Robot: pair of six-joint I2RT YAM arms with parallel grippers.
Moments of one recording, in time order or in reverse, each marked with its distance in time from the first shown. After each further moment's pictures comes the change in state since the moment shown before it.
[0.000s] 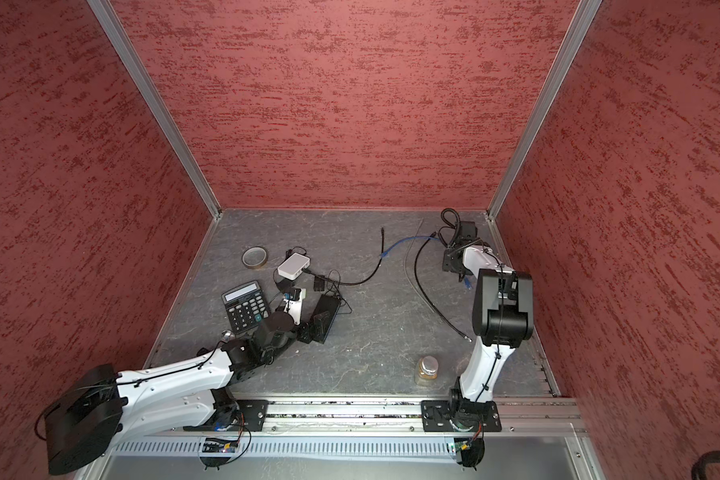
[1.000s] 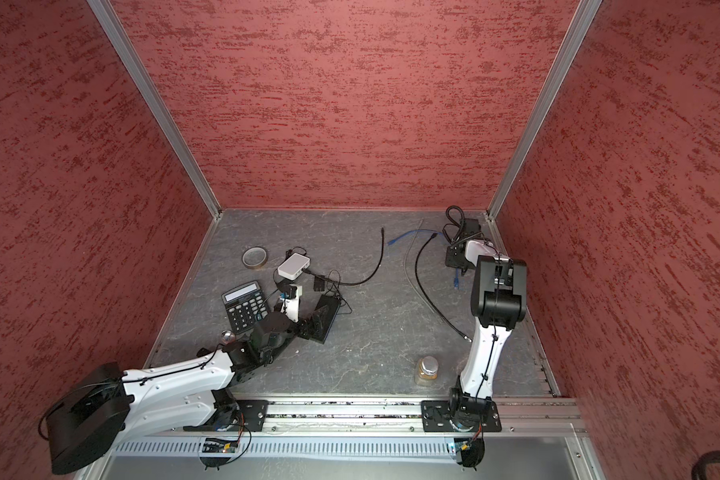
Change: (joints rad) left arm 0.019 0.018 -0.037 0.151 -0.006 0.024; right arm -0.049 0.149 0.123 0.040 -0.080 -0.038
